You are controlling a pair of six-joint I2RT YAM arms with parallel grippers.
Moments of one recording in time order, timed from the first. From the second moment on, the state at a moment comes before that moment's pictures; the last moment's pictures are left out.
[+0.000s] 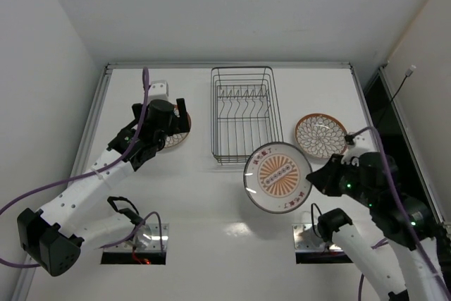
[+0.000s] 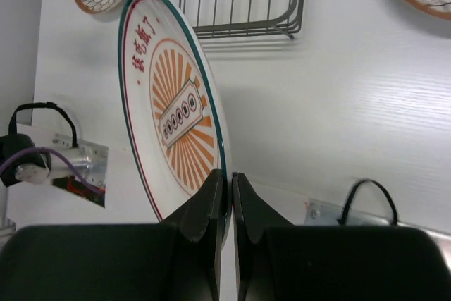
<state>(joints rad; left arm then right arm) -0.56 1.06 1.00 -0.49 -0.55 -0.42 0.36 0.44 0.90 -1.09 -0.15 0.54</state>
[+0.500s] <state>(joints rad) -0.56 1.06 1.00 -0.49 -0.56 -0.43 0.36 0.79 1.28 -0.97 0.40 0.48</state>
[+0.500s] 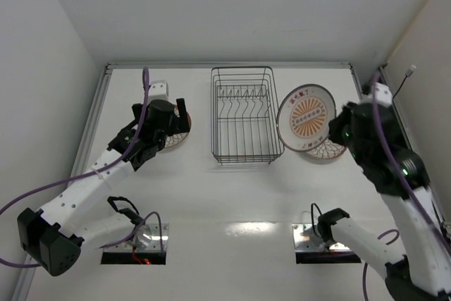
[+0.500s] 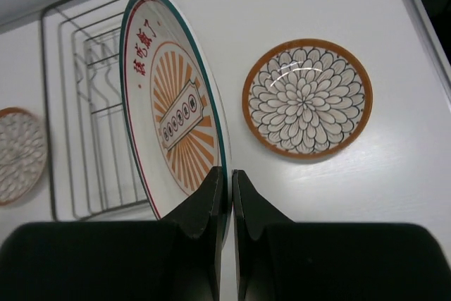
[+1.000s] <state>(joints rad) -0.56 1.07 1.00 -0.49 -0.55 -0.43 0.48 1.49 1.62 -0.70 0.72 0.32</state>
